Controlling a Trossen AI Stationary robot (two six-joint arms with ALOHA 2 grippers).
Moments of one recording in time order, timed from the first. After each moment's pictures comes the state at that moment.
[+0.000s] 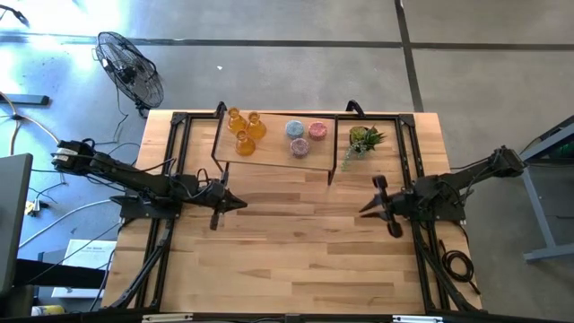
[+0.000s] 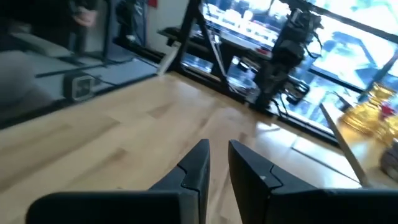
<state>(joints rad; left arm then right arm) -0.18 0.89 0.13 0.60 -0.06 -0.16 0.33 0.33 0.07 0.18 0.03 -0.34</state>
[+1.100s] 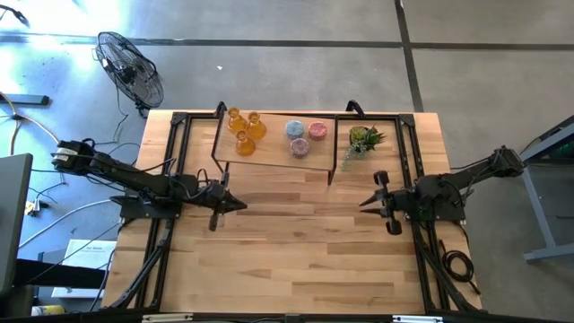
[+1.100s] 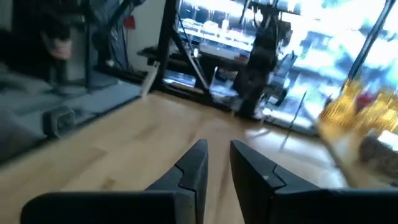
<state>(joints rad) -0.18 0.89 0.13 0.61 -0.03 -0.14 0.33 0.33 0.07 0.26 0.11 -0.27</state>
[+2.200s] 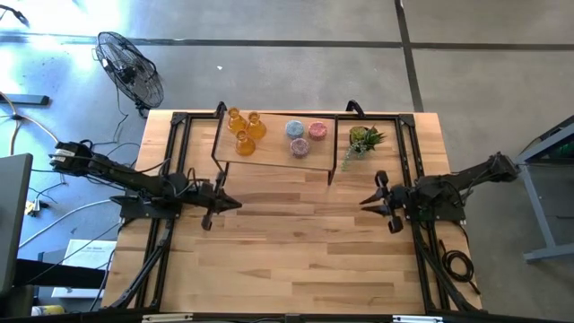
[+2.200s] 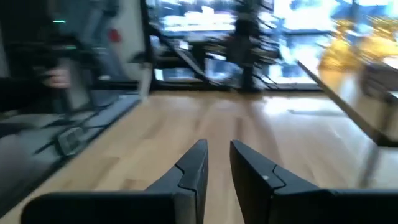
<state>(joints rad) -0.18 0.82 0.02 0.80 -0.01 -0.08 0.31 0.17 0.01 0.14 0.12 0.04</state>
